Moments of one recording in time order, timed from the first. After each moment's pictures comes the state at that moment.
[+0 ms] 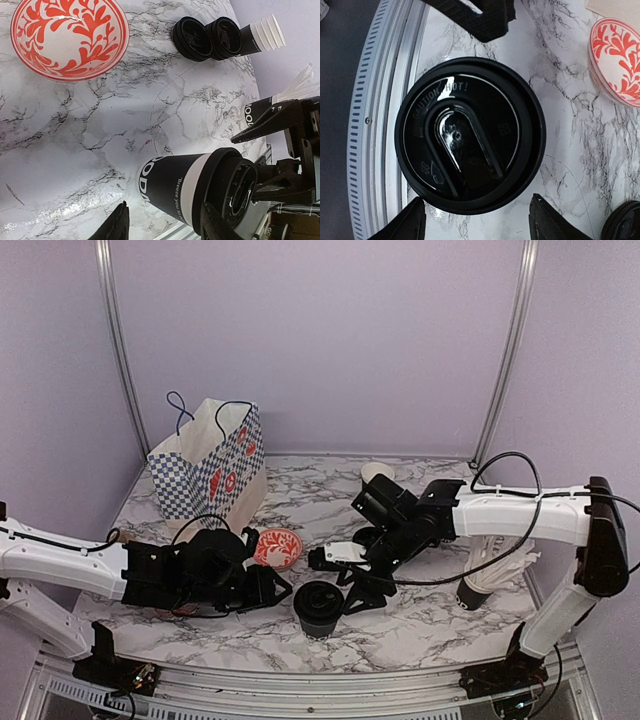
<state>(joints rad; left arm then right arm) -1.20 1.31 0.74 -0.13 -0.15 -1.13 0.95 1.58 1.18 -0.75 -0.46 -0.55</state>
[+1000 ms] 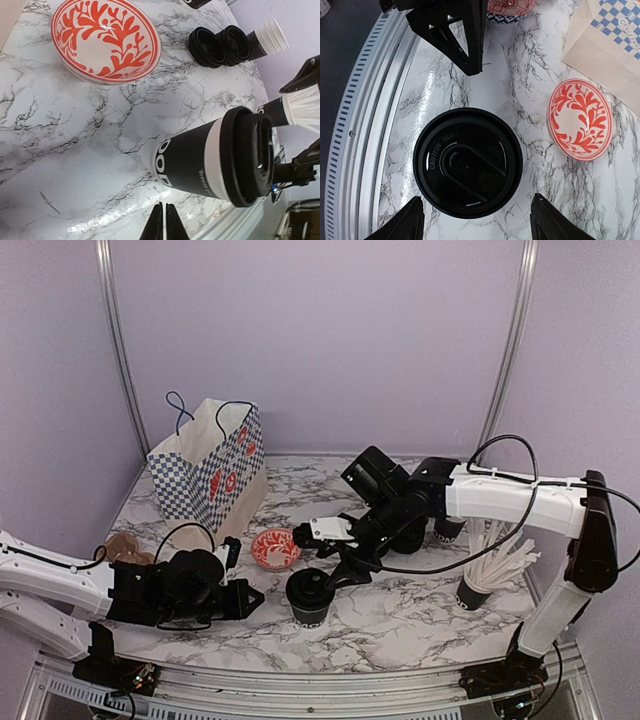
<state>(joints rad) -1.21 1.20 0.54 -0.01 -0.24 -1.04 0.93 1.64 1.35 -0.74 -0.47 -0.71</state>
